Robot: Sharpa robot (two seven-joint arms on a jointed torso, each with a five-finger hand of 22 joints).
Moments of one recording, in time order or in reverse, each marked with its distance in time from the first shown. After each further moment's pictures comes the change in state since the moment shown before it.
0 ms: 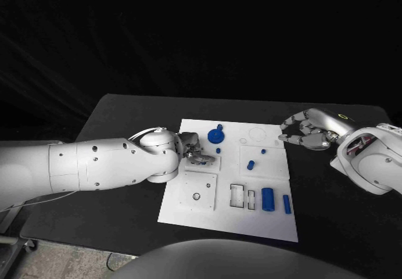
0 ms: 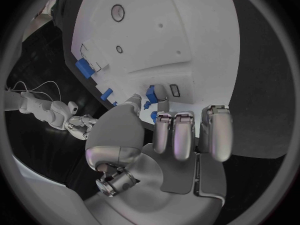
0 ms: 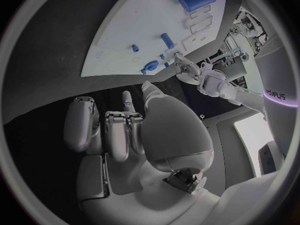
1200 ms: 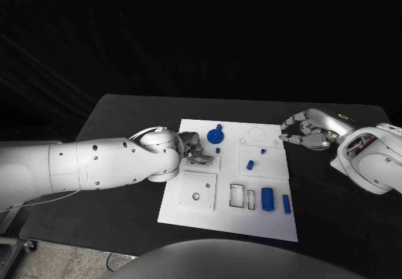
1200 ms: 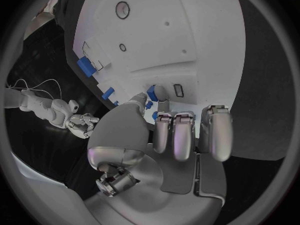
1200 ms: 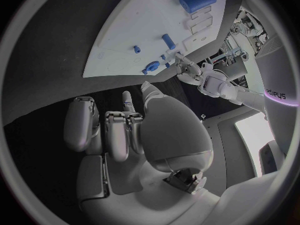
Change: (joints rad) left arm 0.001 0.005 0.007 -0.003 0.014 0.008 0.001; left_hand 0.093 0.030 -0.019 0.000 0.214 -0.015 -0.015 0.025 0.078 0.000 -0.007 0.000 0.000 0.000 -0.007 0.000 0.001 0.000 0.000 -0.008 0.000 0.000; right arm -0.001 -0.003 0.000 -0.003 0.006 0.003 -0.002; right_hand 0.004 0.004 0.000 0.000 0.014 0.000 0.000 -0.004 -0.003 0.000 0.000 0.000 0.001 0.000 0.000 -0.004 0.000 0.000 0.000 0.000 -0.004 0.000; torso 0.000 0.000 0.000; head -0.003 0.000
